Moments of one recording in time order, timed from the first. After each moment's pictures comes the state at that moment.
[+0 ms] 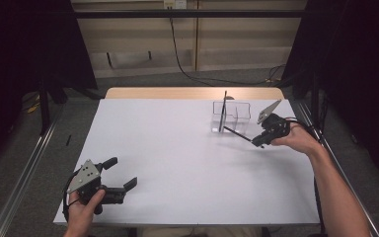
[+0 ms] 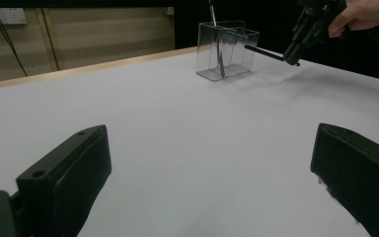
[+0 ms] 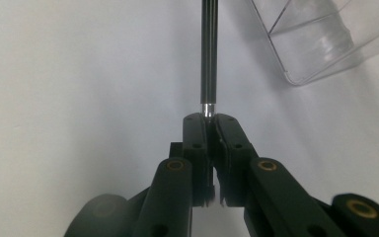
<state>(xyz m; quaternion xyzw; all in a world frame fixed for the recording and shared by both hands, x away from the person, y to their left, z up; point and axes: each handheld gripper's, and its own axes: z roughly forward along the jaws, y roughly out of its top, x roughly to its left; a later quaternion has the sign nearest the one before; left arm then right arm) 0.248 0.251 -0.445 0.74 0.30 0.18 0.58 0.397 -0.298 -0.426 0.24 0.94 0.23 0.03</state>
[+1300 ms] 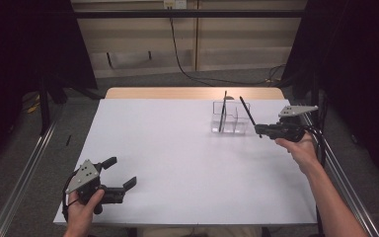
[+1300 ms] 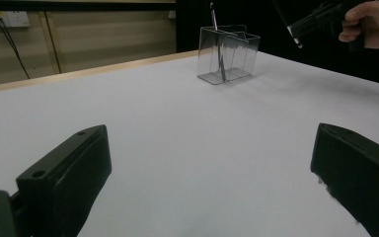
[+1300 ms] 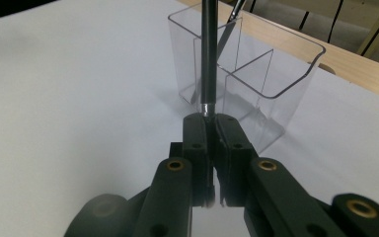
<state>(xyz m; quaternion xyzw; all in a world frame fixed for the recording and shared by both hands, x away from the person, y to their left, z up) 0.248 0.252 -0.444 0.73 0.30 0.19 0.58 0.355 -0.319 -0.410 0.36 0.80 0.45 0.15</state>
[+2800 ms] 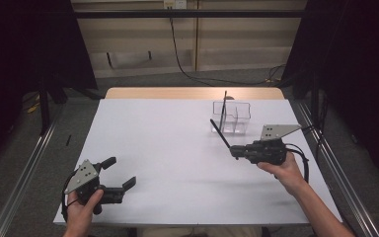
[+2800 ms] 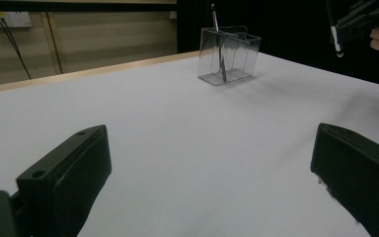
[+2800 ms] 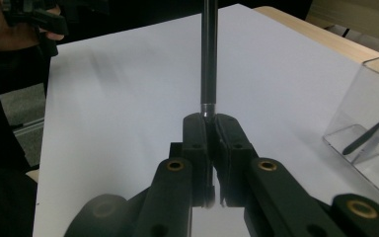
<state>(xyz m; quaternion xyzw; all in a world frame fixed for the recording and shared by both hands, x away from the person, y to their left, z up) 0.247 0.254 -0.443 0.73 0.31 0.19 0.58 0.293 -0.242 -0.397 0.24 0.82 0.52 0.09</state>
